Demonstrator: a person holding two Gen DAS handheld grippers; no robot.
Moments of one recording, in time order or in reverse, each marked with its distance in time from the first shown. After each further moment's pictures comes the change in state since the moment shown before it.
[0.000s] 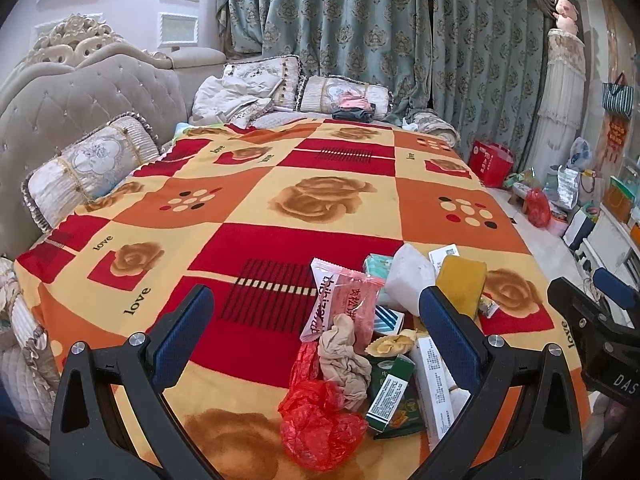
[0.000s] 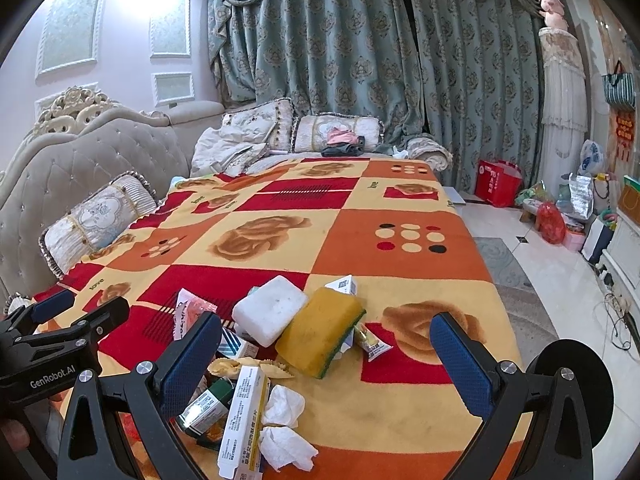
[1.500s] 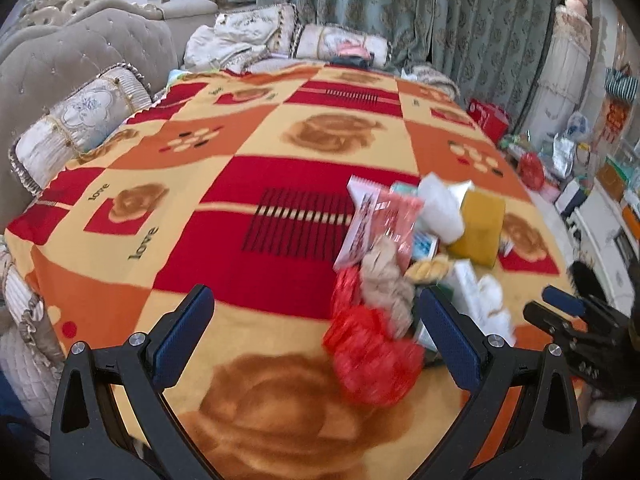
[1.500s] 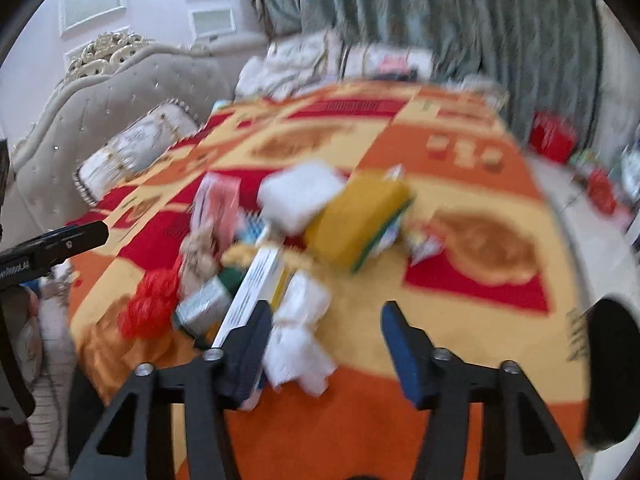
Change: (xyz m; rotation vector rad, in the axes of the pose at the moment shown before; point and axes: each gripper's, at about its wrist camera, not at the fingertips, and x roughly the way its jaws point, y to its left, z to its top) left arm 0.009 0.049 -0.039 0.010 0.213 -0.043; right arm 0.044 -0.011 -0.070 -0.049 0.279 0.211
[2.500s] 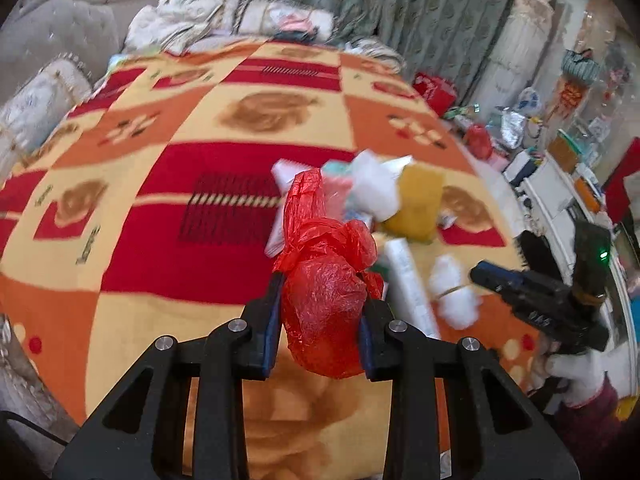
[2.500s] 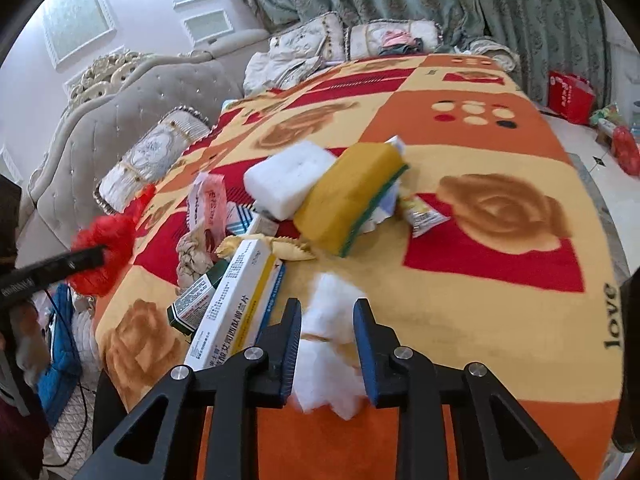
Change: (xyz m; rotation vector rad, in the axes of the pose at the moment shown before) left arm -0.006 -0.028 0.024 0.074 0.091 -0.216; right arm 0.009 -0.041 -0.002 0.091 0.023 0.118
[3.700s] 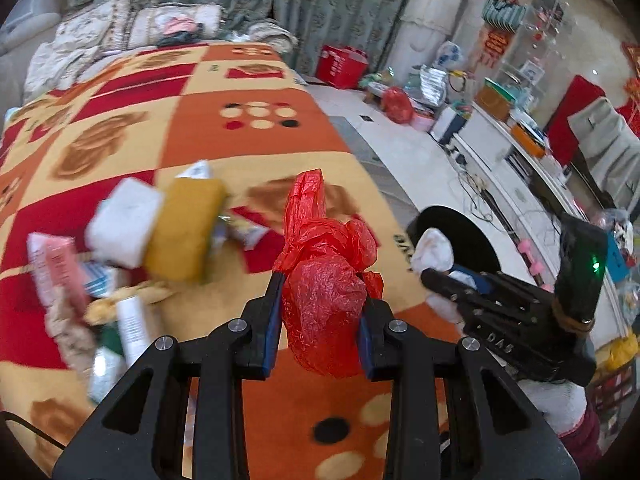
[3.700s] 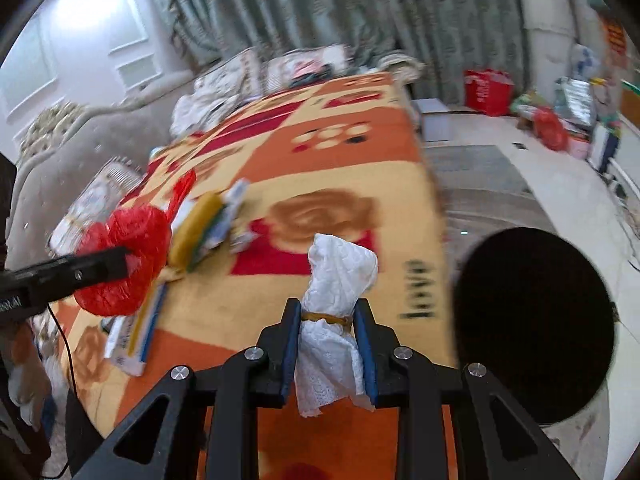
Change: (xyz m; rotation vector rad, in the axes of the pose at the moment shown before) left arm 0.074 -0.211 0.019 0.202 0.071 -0.201; right arm -0.104 -0.120 -0.024 0.159 -0.112 -0.218
